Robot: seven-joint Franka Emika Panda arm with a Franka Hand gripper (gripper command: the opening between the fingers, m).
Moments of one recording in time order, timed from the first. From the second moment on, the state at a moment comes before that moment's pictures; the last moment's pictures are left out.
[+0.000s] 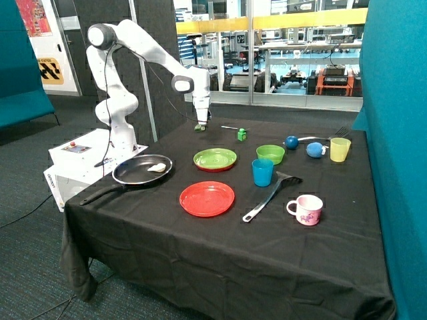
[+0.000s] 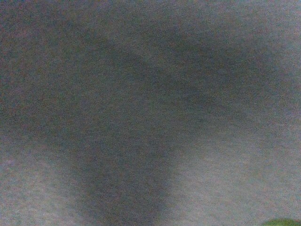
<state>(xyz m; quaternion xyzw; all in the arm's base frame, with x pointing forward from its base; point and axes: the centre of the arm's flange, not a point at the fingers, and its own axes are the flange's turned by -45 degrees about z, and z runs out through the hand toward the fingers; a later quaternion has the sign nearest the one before) 0.420 0.131 0.345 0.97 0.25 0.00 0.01</state>
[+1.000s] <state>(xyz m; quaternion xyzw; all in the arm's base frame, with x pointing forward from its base) 0.446 -0.023 0.388 1.00 0.08 0.00 0.00</state>
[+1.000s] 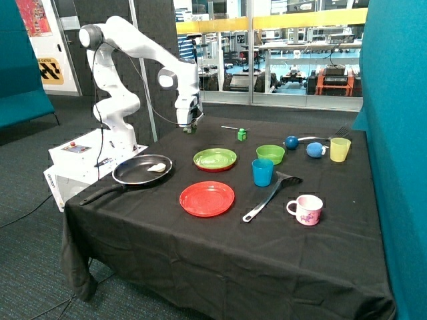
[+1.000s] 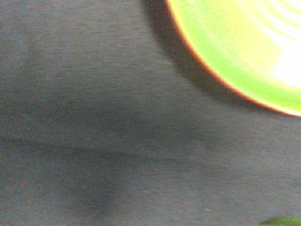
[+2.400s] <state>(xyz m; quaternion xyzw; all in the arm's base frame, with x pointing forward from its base) 0.417 -0.213 0.353 1.00 -0.04 0.00 0.00</state>
